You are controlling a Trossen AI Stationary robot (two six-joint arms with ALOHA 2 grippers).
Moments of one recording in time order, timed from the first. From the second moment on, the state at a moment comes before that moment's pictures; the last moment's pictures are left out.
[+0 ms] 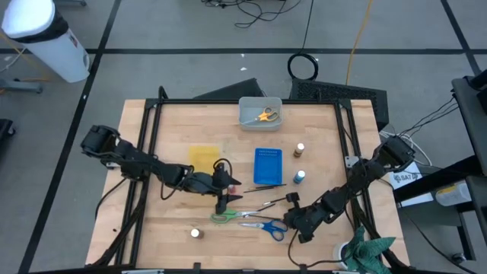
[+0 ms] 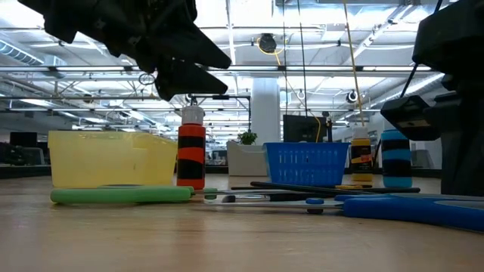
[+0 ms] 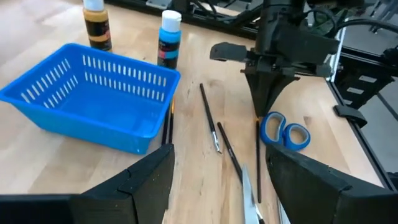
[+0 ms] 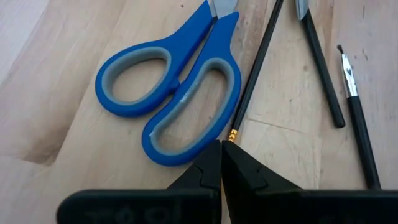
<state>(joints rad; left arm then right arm) -0.32 1.56 0.71 0.43 -0.24 -0.37 0.67 1.68 0.71 0.00 0.25 0.34</state>
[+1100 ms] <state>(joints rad) -0.46 1.99 1.16 0.13 -0.29 -0.16 0.63 1.68 0.71 -0.02 0.26 0.35</state>
